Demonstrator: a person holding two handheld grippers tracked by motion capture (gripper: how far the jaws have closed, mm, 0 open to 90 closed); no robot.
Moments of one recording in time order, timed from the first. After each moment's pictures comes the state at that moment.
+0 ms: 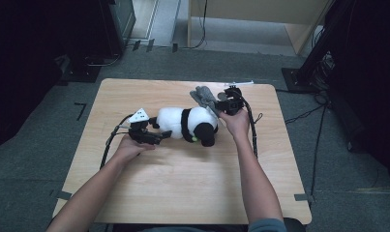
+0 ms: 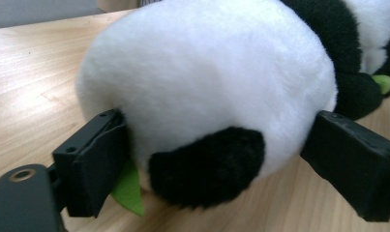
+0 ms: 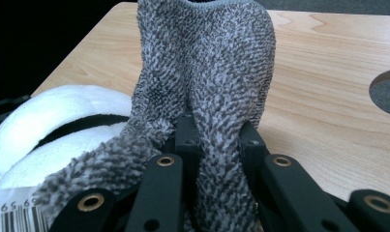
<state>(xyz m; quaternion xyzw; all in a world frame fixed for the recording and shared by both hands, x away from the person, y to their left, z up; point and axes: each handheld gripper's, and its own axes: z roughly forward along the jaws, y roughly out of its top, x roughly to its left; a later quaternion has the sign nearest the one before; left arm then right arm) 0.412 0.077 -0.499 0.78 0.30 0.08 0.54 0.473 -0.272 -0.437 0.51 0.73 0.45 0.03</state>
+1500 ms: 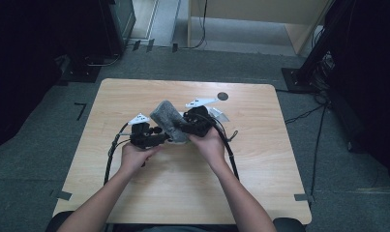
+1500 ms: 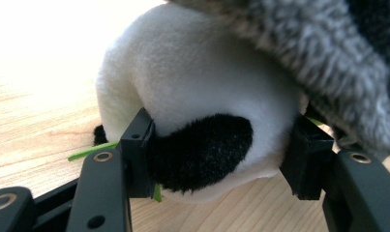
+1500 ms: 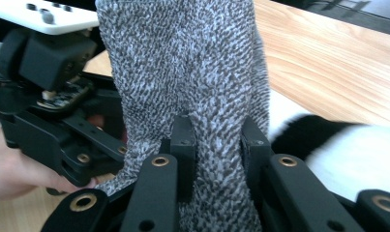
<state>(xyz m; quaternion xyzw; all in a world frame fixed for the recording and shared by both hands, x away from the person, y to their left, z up) 0.374 0.067 -0.476 0.74 0.43 0.03 0.52 0.376 -0.158 -0.403 0.39 0.80 0.45 0.08</state>
